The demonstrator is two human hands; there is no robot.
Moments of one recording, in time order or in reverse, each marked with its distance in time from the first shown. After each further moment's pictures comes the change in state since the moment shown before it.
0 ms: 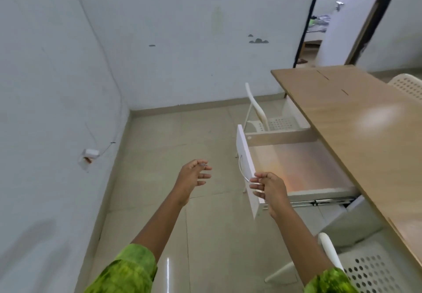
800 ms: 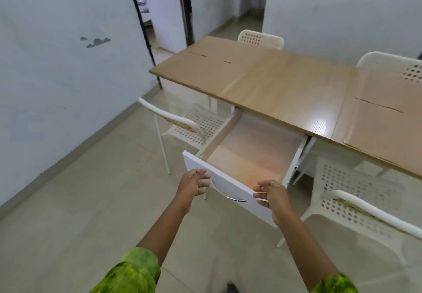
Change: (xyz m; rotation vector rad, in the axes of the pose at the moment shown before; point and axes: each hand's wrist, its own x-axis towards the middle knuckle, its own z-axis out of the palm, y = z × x) left_hand 0.276 0.026 0.038 0.280 -0.734 -0.145; right_hand 0.105 0.008 0.085 0.360 0.786 0.156
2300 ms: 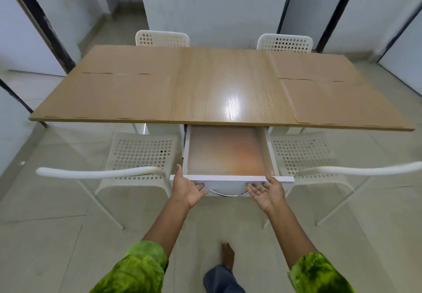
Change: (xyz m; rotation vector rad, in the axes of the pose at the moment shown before) left_hand 0.194 0.074 0.025 -0.384 -0.503 -0.549; right_hand 0.092 -0.020 0.070 1.083 0.430 0.115
